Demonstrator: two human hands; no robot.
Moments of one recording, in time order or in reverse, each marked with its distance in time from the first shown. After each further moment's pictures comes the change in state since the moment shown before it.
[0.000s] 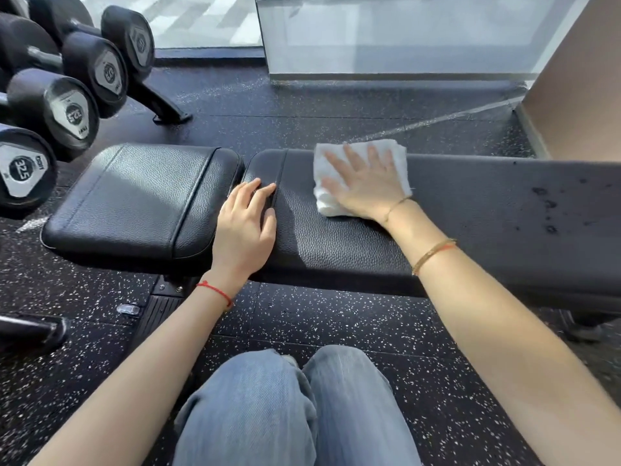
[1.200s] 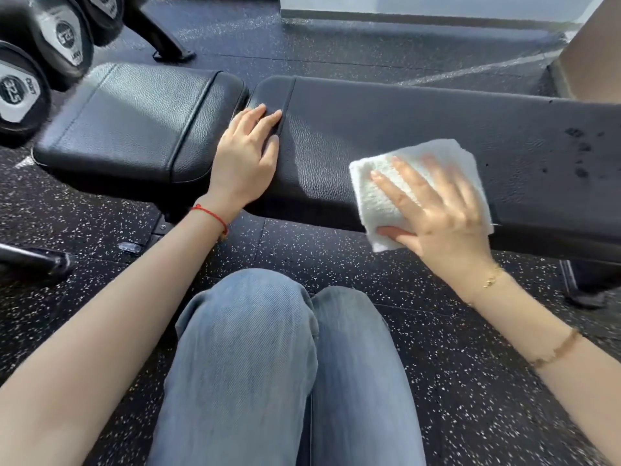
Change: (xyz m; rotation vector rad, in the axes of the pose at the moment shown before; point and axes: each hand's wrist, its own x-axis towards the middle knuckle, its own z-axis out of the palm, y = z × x) left_hand -0.002 0.000 -0.004 0.028 -0.027 0.003; right_hand -0.164 0.033 0.052 -0.381 0.376 -0.215
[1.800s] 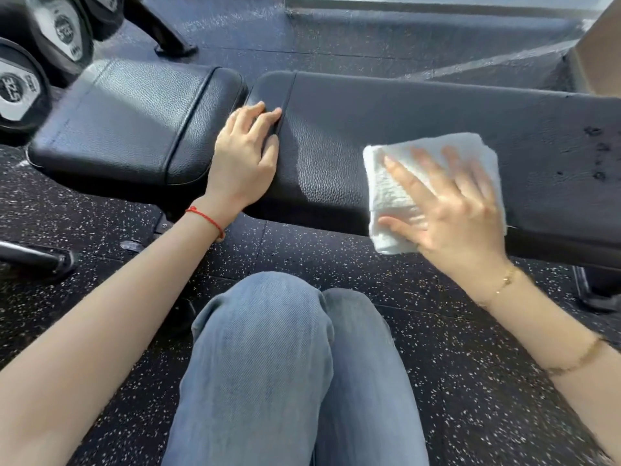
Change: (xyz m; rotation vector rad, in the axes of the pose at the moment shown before) left_hand 0.004 -0.003 0.003 0.029 0.024 0.035; right_hand 0.013 0.009 -0.001 0.171 -0.029 0.123
